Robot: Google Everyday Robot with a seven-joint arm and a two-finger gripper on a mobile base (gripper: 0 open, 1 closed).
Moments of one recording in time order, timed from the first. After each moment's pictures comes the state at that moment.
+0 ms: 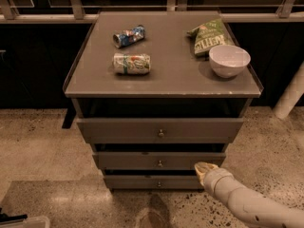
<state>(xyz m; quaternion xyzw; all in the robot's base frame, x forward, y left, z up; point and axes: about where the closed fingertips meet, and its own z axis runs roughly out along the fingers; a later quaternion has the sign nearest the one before) 0.502 -0.207 0.522 -0.18 0.87 0.05 0.46</state>
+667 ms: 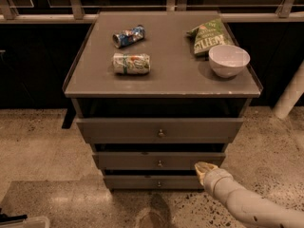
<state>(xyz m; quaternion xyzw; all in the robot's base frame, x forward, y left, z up) 0.510 -0.211 0.510 -0.16 0.87 0.05 0.47</state>
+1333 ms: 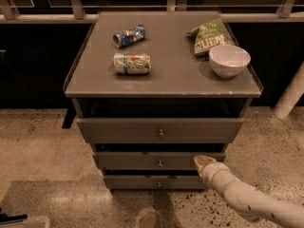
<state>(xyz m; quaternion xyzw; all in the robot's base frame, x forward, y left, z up) 0.552 -0.219 0.488 -0.15 0.86 0.05 0.49</state>
